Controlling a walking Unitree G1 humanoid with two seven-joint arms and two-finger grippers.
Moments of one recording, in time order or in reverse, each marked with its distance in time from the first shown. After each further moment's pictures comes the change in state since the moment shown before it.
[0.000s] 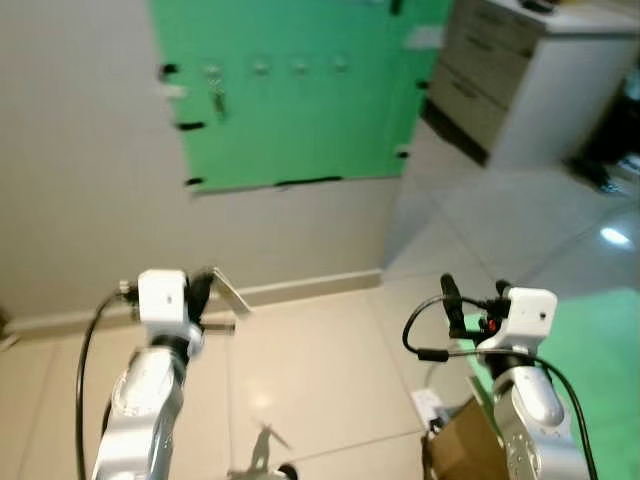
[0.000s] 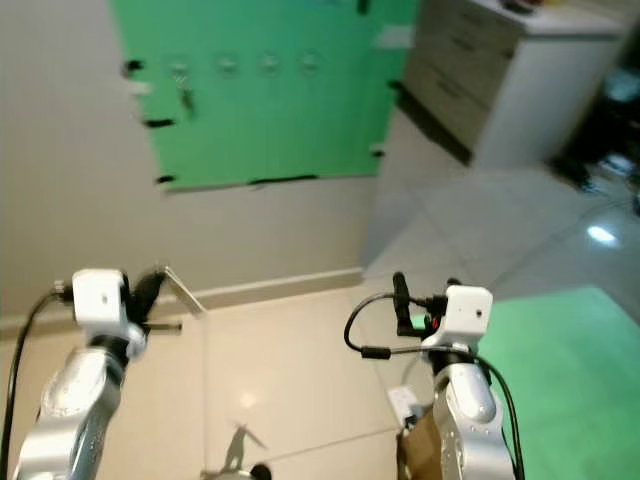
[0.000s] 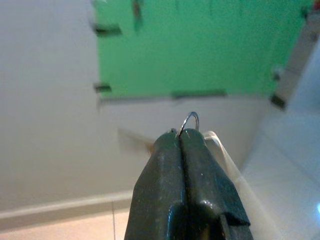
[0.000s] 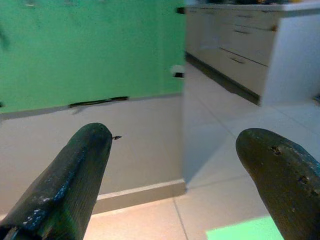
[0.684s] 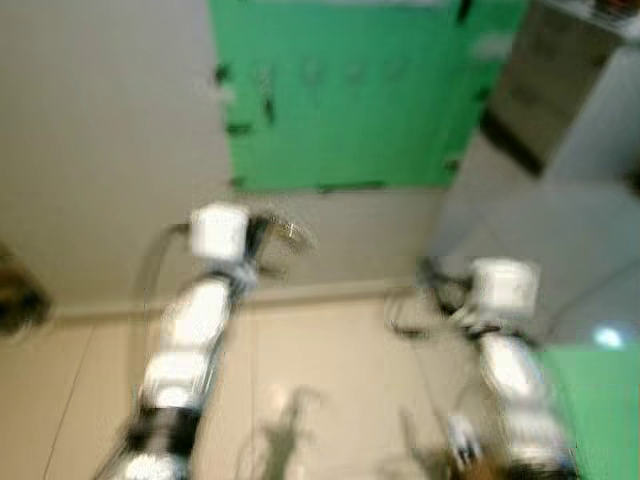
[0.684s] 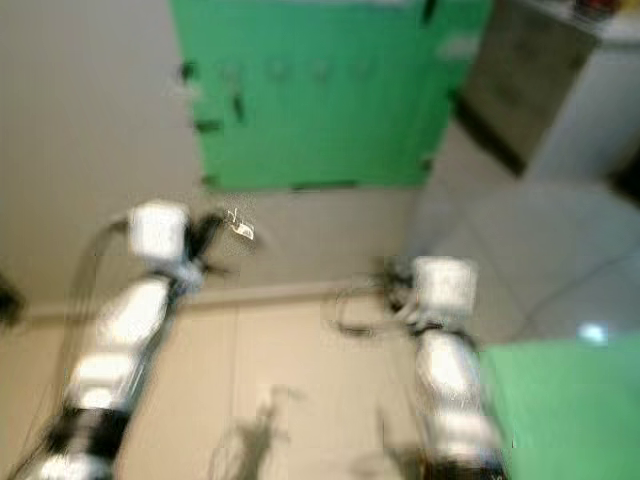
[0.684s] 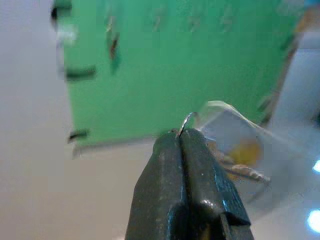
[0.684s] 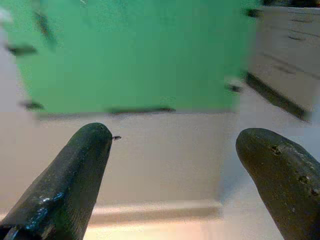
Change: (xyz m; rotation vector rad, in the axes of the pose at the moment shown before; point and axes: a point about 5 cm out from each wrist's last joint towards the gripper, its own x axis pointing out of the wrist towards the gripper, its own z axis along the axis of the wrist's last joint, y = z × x) left arm 0.049 -0.028 0.016 0.011 -0.026 -0.138; right arm 0.035 0.038 0.007 -0.021 -0.033 0.121
